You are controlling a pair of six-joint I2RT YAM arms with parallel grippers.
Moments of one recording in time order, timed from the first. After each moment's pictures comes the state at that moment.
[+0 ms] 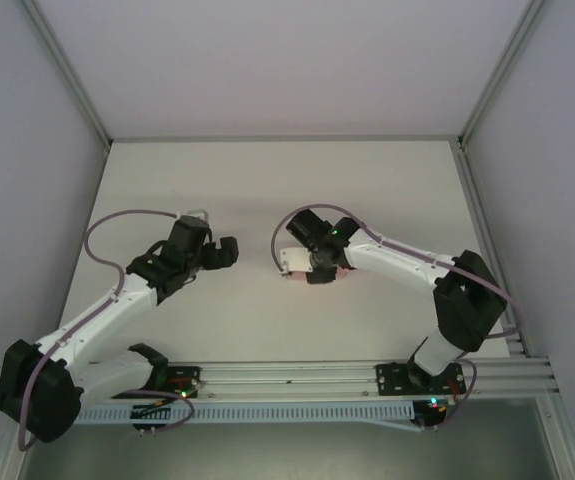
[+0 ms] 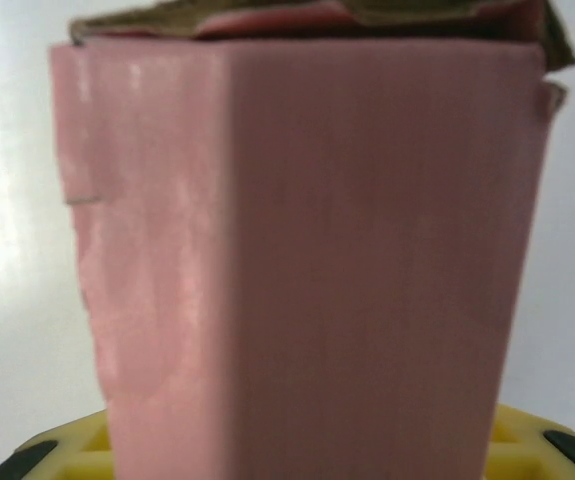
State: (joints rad) left arm -0.56 1.06 0.72 -0.46 -0.21 -0.52; right arm 0.85 1.59 1.16 -0.77 0.15 -0.82
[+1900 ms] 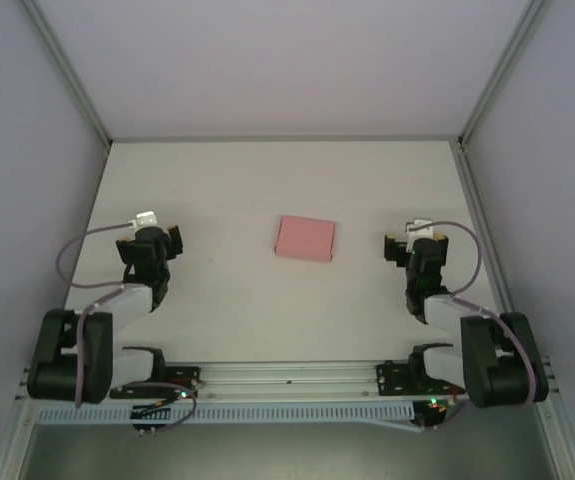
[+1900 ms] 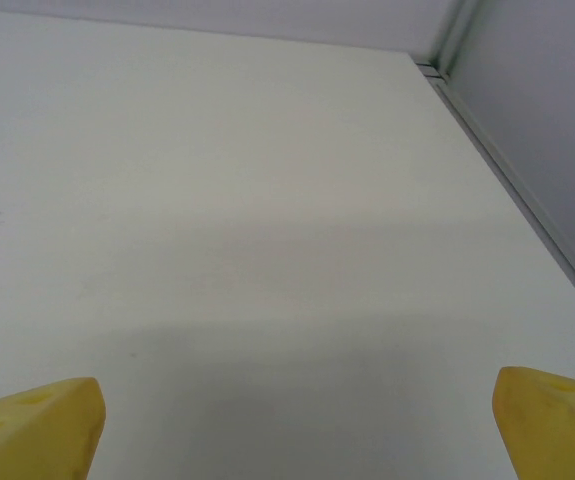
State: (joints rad) left arm -0.14 1.29 0.35 0.47 -0.47 -0.10; right arm 0.09 1.24 0.22 0.64 0.23 -0.05
